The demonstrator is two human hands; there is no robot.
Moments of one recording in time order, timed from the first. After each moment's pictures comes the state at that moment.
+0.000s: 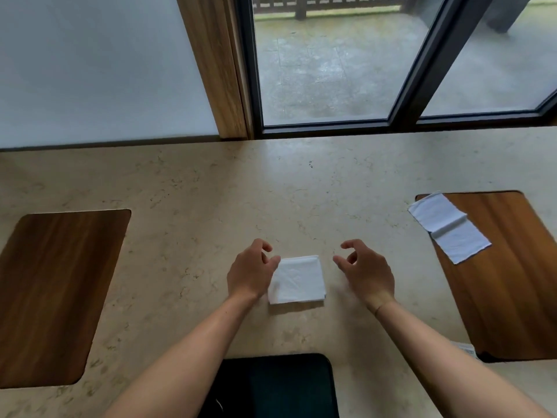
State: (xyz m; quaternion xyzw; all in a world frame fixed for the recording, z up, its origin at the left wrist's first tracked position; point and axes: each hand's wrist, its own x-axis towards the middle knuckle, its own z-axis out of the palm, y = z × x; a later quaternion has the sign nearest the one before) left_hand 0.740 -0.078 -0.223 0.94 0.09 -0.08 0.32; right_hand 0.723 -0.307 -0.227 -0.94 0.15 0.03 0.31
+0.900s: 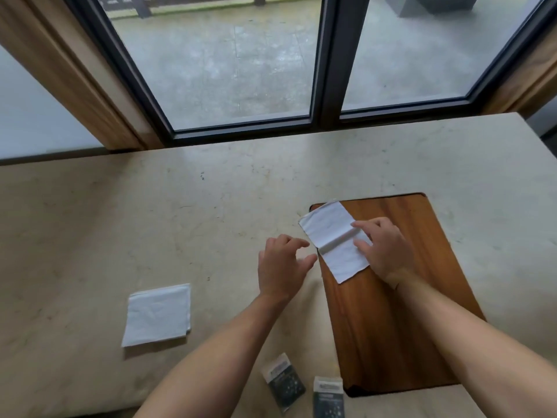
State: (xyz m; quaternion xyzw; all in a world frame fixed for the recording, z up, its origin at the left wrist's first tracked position) left_hand 0.778 -0.398 -0.235 0.95 -0.03 -0.02 0.32; right_hand 0.783 -0.610 -0.233 -0.97 0.08 0.01 0.21
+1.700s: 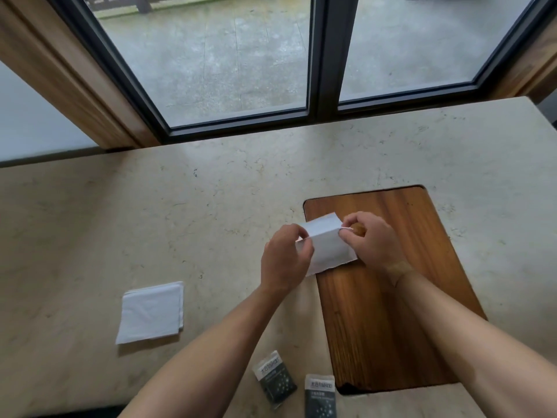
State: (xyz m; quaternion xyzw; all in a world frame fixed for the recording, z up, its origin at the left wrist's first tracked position) left_hand 0.787 -0.421 -0.236 0.93 -0.06 -0.01 0.37; right_hand 0.790 -0.610 -0.237 -0.92 0.05 -0.01 0.38
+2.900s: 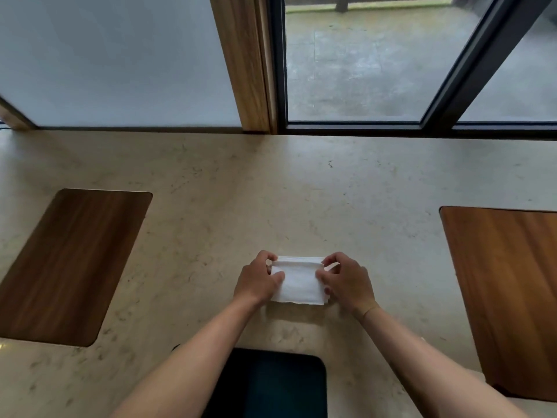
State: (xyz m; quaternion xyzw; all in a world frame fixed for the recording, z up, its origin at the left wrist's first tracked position) left_hand 0.720 -0.078 -0.238 0.89 0.16 -0.18 0.39; right_hand 0.728 -0.280 -0.237 -0.88 0.10 0.15 0.43
